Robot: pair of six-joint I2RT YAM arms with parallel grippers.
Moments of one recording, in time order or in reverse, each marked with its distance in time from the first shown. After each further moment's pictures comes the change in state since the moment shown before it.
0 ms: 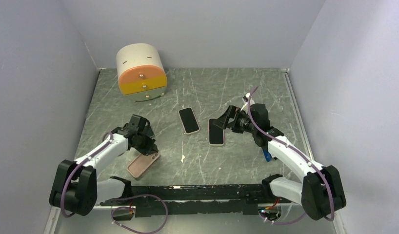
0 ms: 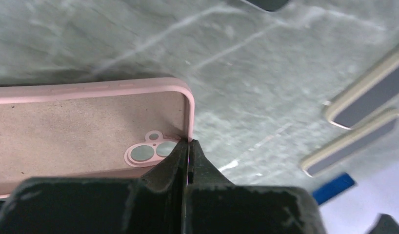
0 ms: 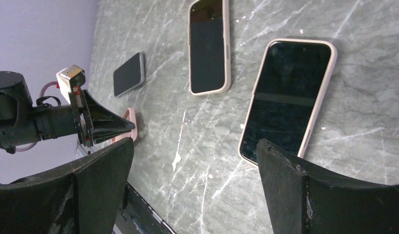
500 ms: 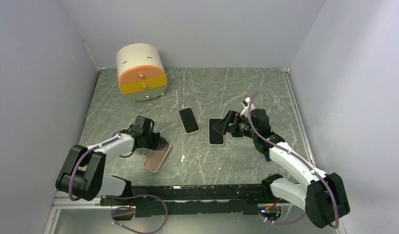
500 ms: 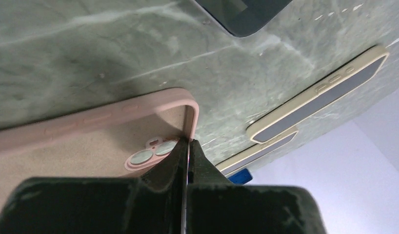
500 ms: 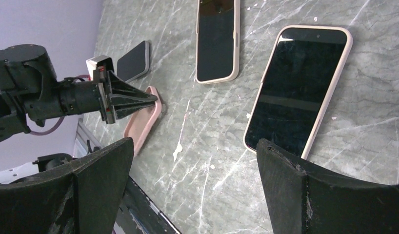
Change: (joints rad) left arm -0.019 0.097 -0.076 0.354 0.136 -0.429; right arm 0.039 -0.092 -0.070 0.029 0.004 -0.009
